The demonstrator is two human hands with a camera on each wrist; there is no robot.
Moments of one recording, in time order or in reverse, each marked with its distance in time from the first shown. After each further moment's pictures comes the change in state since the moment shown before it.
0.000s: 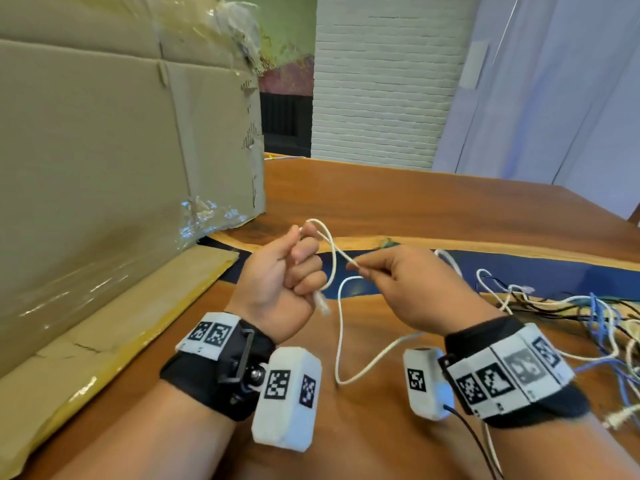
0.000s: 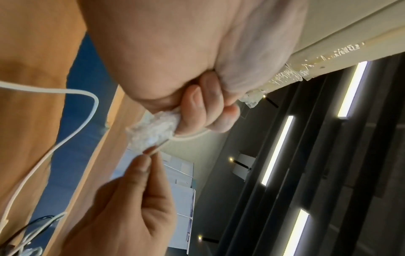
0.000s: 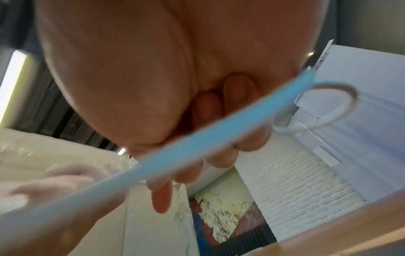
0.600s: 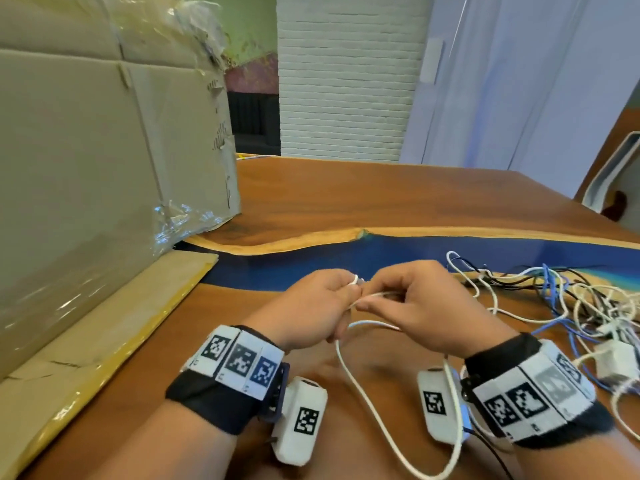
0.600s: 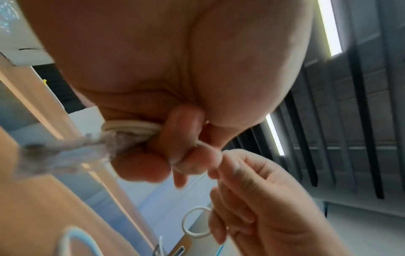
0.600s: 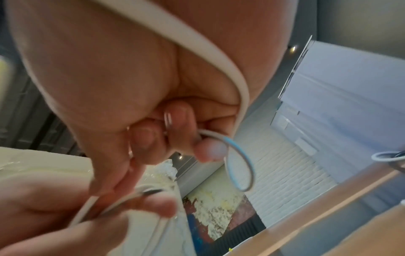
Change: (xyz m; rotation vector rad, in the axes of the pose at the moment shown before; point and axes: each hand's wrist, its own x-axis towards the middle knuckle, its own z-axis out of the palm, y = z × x) left_hand -0.011 -0.033 0.014 1.410 -0.146 -0.103; right_hand -0.061 0.002 -0.006 0.135 0.051 -0.028
